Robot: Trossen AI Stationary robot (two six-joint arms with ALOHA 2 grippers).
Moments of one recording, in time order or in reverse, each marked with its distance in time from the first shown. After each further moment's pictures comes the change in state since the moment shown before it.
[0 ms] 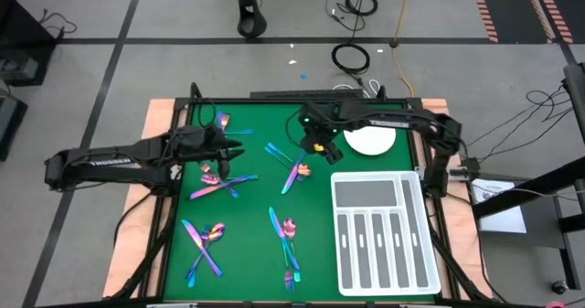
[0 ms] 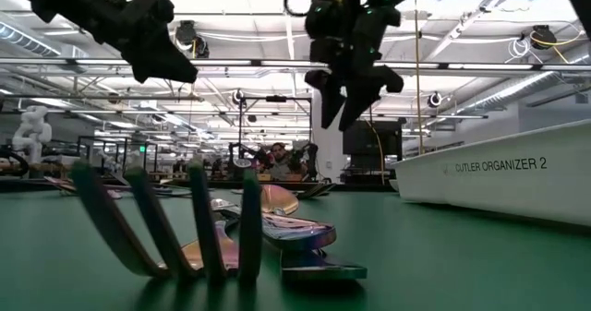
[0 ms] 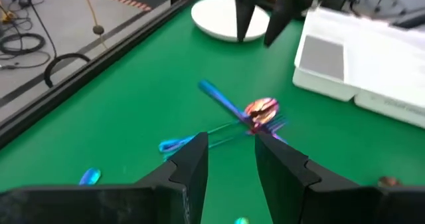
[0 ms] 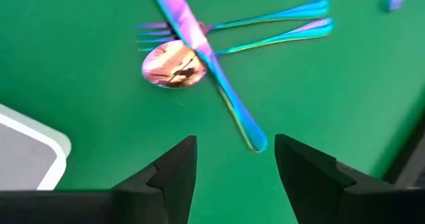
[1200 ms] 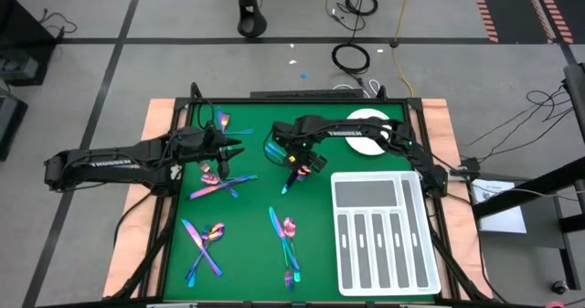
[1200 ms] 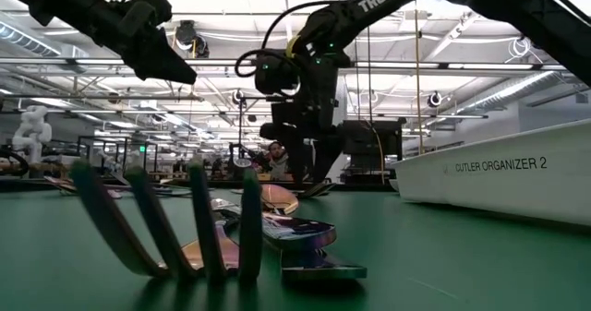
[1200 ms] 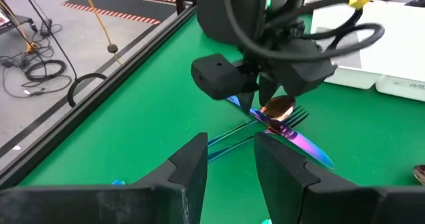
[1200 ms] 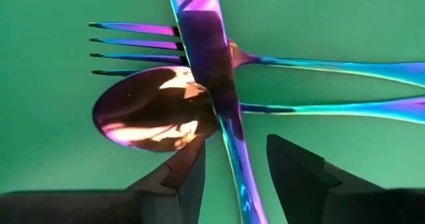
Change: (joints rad) left arm 0.000 -0.012 -0.021 0.016 -0.041 0.135; right arm 0.054 0.398 0.280 -0.088 0.022 -0.236
